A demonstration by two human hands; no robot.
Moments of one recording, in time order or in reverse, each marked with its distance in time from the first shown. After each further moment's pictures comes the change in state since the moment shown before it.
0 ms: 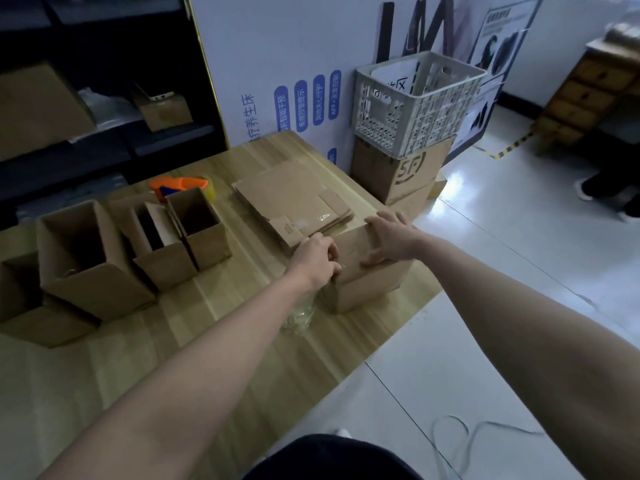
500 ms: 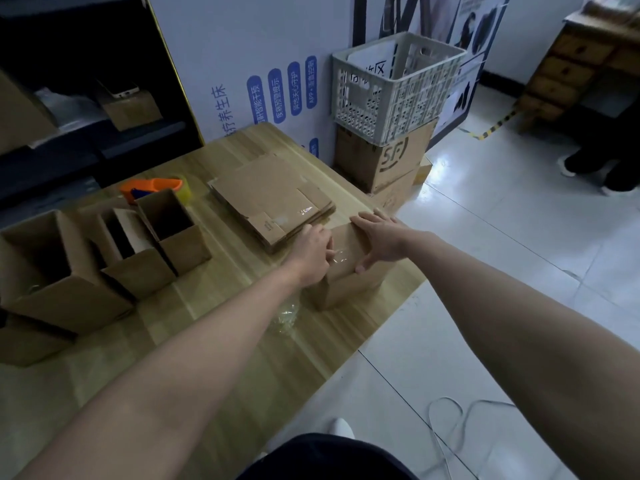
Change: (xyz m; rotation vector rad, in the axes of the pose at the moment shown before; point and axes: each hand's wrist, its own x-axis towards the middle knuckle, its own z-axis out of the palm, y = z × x) left_hand 0.020 0.019 0.019 0.209 -0.077 0.169; right_hand -0.005 0.023 0.005 -0.115 -0.074 -0.124
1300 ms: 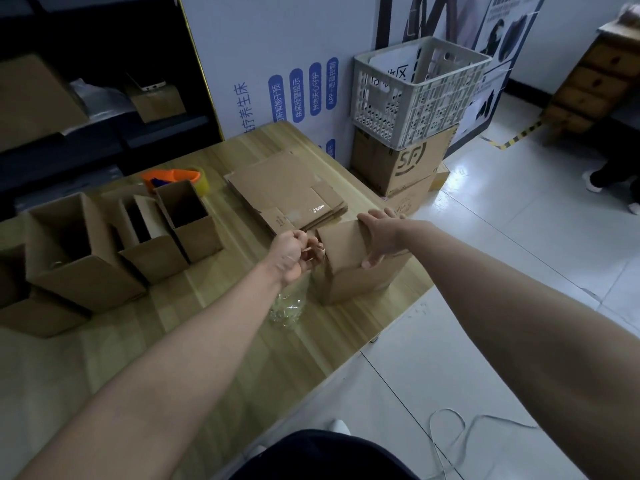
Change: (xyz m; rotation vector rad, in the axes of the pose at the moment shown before) left_hand -0.017 -0.020 -0.009 -1.669 0.133 -0.639; right_hand 0.002 -0.022 -0.019 -0.092 -0.113 0.044
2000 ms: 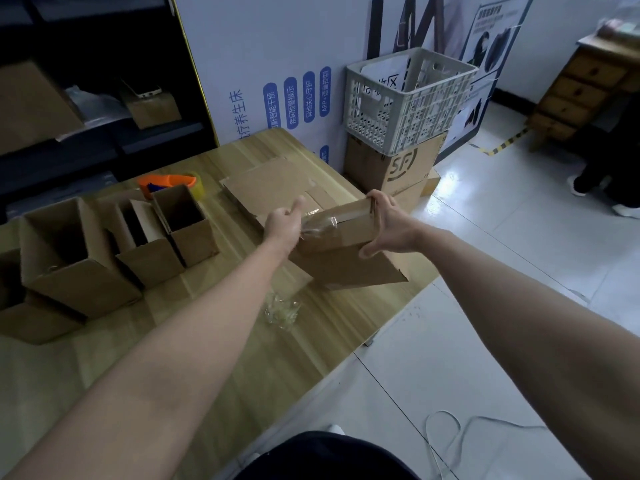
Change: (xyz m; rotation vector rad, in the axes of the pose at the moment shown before) left_hand 0.018 0.025 0.006 0.666 0.221 0.263; right_hand -0.034 0.009 -0.004 0.521 0.296 -0.090
